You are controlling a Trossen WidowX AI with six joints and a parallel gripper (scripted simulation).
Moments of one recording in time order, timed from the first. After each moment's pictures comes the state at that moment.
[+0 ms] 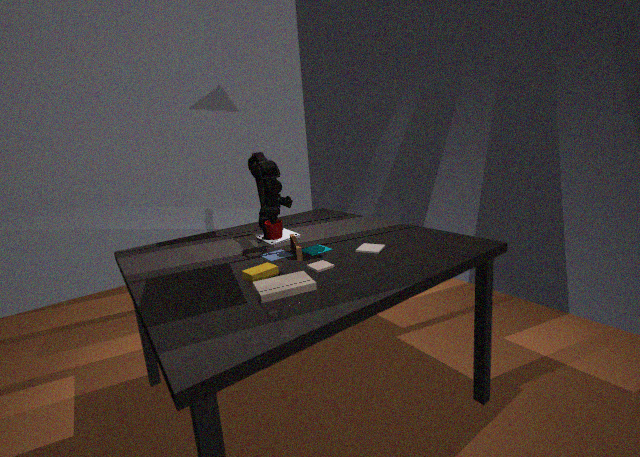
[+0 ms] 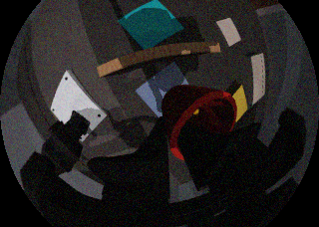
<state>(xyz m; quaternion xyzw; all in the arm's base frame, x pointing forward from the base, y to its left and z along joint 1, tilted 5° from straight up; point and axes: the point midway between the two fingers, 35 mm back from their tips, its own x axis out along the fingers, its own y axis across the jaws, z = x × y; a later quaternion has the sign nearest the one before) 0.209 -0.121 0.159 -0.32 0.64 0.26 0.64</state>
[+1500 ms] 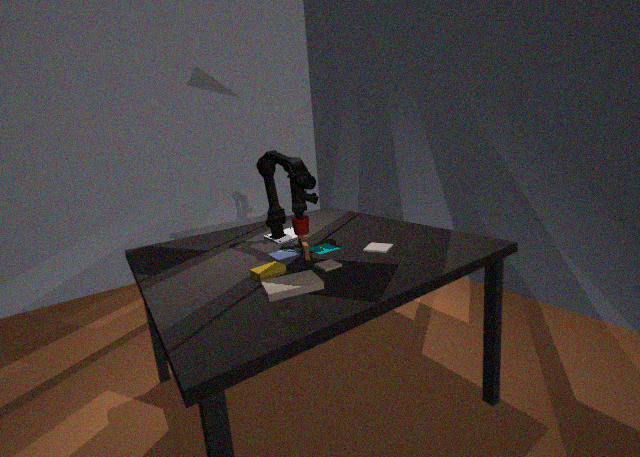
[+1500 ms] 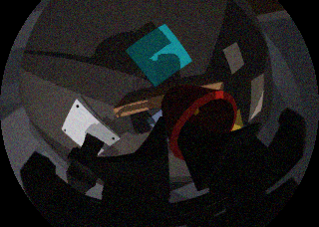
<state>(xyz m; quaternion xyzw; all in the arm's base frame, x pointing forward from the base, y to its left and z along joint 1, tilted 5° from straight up) 0.255 -0.053 0.158 -0.32 0.64 0.26 0.65</state>
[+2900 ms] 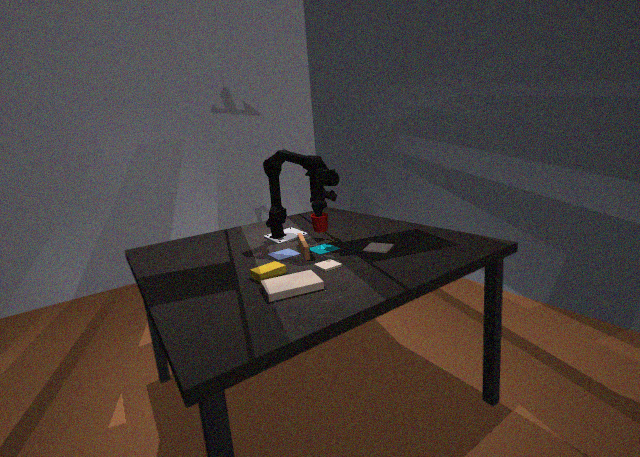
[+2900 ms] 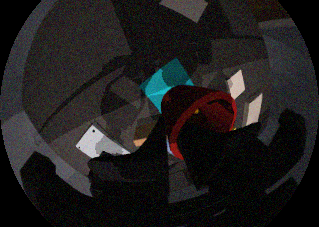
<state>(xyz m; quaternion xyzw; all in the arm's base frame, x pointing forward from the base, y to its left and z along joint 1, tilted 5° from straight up) 0.298 0.020 0.156 -0.32 0.64 0.26 0.65</state>
